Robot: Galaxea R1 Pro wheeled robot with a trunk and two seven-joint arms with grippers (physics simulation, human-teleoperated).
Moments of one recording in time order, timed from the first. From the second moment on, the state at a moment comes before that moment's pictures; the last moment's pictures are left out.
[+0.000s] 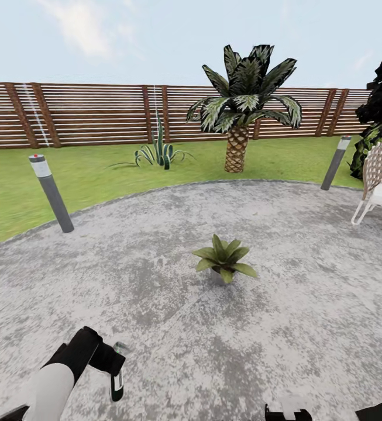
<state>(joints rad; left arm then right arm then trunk) -0.69 0.03 0.40 -0.41 -0.93 0.54 -0.75 -0.41 -0.02 0.19 -0.05 -0.08 -0.41 -0.25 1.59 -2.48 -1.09</state>
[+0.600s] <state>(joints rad) -0.78 0.04 0.19 -0.41 -0.96 0.69 -0.94 -0.41 0.00 0.19 -0.05 -0.07 -0.41 -0.24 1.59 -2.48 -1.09</state>
